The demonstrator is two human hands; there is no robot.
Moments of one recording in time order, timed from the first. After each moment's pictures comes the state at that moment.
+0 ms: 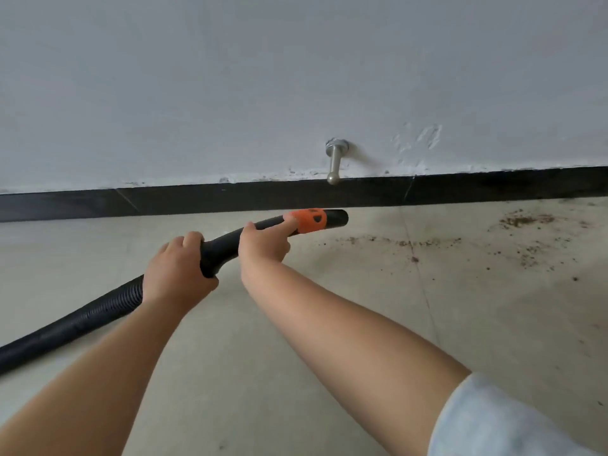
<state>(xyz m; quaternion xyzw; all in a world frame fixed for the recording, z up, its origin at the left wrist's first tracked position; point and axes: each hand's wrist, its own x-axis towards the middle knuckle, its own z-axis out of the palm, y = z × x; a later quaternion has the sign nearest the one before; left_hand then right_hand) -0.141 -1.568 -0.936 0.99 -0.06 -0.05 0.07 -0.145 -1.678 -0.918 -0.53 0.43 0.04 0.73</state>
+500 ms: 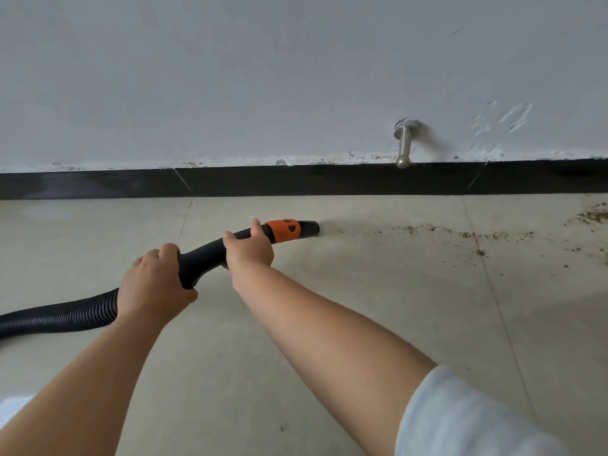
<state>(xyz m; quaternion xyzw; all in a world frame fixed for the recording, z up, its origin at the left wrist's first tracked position) -0.138 -1.450 -0.946 1.00 0.02 -0.08 0.00 -0.125 -1.569 -0.948 -0.60 0.34 0.16 0.71</state>
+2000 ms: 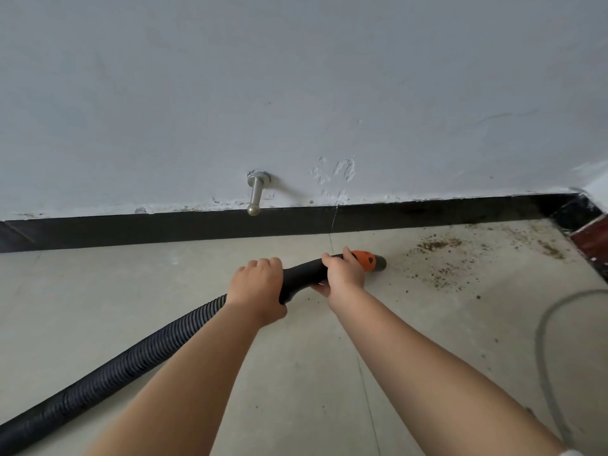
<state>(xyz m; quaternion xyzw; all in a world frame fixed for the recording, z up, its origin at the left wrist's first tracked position) -0.167 -1.765 -0.957 0.95 -0.28 -0.12 0.00 -0.194 -1.886 -0.962 -0.46 0.54 -0.05 0.70</state>
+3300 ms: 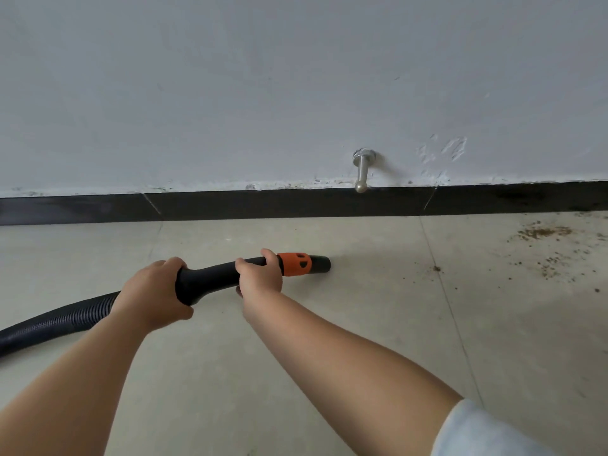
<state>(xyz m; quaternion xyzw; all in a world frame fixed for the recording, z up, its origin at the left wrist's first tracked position) -0.126 -1.484 -0.936 0.98 -0.08 -0.15 0.05 -0.155 -1.625 -0.942 -0.52 0.40 0.14 0.74</state>
